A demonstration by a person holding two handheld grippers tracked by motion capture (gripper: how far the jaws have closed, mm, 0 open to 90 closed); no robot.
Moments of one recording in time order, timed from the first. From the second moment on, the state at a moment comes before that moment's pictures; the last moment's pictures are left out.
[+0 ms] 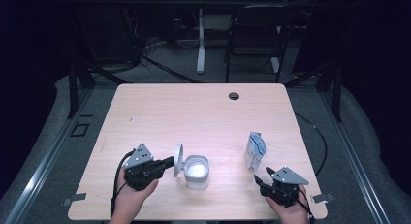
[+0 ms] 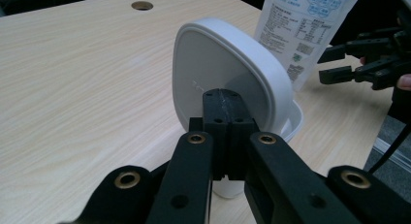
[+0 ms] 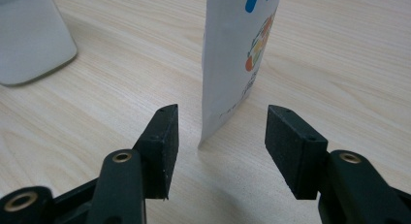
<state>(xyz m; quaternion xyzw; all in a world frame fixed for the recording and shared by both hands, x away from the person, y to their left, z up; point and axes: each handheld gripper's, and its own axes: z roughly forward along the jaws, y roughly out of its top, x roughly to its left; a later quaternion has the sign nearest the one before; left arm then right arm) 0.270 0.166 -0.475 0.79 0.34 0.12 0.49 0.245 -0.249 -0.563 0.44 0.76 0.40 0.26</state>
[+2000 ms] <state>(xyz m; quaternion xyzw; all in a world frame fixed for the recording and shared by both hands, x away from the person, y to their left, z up) 0.290 0.207 -0.502 0.77 0.40 0.12 0.48 0.245 -0.249 -0.563 0.44 0.76 0.40 0.26</state>
